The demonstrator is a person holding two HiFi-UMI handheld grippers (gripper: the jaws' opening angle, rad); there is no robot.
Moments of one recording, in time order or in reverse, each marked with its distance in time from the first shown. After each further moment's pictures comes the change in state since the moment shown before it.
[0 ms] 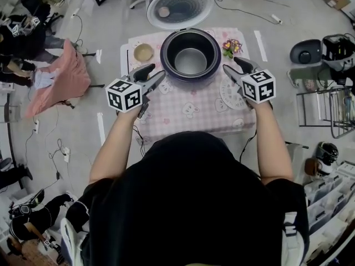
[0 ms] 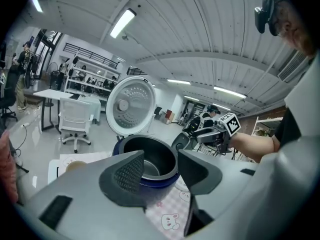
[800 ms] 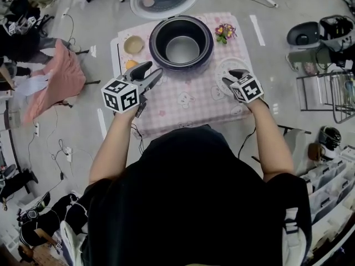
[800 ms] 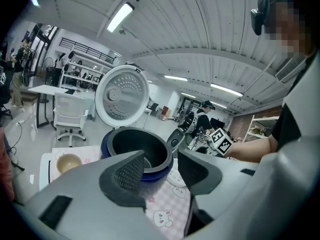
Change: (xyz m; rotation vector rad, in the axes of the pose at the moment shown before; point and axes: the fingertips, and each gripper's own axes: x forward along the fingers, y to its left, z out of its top) left arm 0.028 -0.017 -0.029 -0.006 0.050 -0.044; right arm 0.020 -0.011 -0.172 -0.067 0.399 0.023
